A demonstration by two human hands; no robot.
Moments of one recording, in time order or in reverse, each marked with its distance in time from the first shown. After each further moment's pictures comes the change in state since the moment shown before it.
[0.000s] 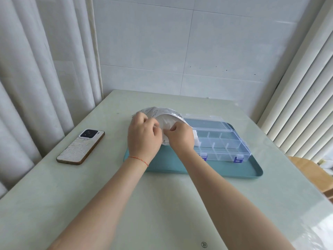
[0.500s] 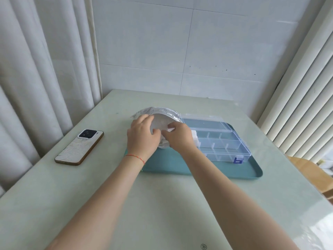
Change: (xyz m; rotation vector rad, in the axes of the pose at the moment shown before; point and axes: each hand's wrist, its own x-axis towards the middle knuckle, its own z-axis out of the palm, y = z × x) left_hand 0.006 -0.003 0.001 -0.063 -0.202 -0.158; right_hand 0.003 0.002 -0.005 0.071 -0.143 -0.070
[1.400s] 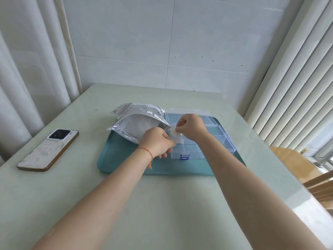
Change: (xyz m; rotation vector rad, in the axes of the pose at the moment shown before) left_hand -0.004 0.057 0.055 -0.231 -0.579 -0.245; right_hand 0.053 0.058 -0.076 -0.368 -0.039 0.027
